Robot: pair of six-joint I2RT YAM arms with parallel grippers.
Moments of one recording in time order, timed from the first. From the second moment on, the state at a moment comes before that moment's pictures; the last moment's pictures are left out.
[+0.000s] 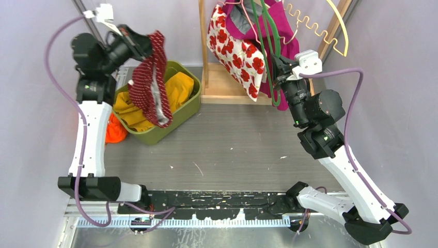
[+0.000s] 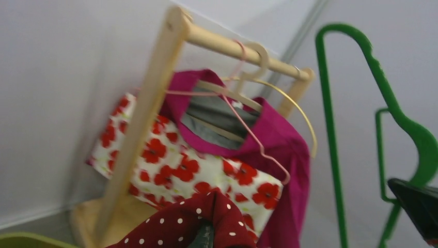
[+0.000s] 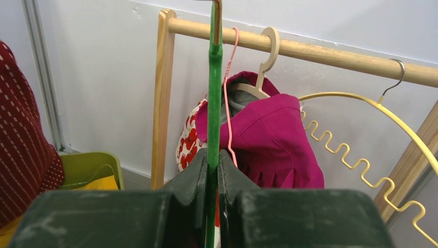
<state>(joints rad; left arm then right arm) 0.04 1.39 1.76 -0.16 0.68 -0.56 0.63 0.95 1.28 0.11 0.26 -0.28</state>
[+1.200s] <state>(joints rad) -0.07 1.74 1.75 -0.51 -0.20 0.11 0.63 0.93 1.32 0.08 0.49 -0.46</state>
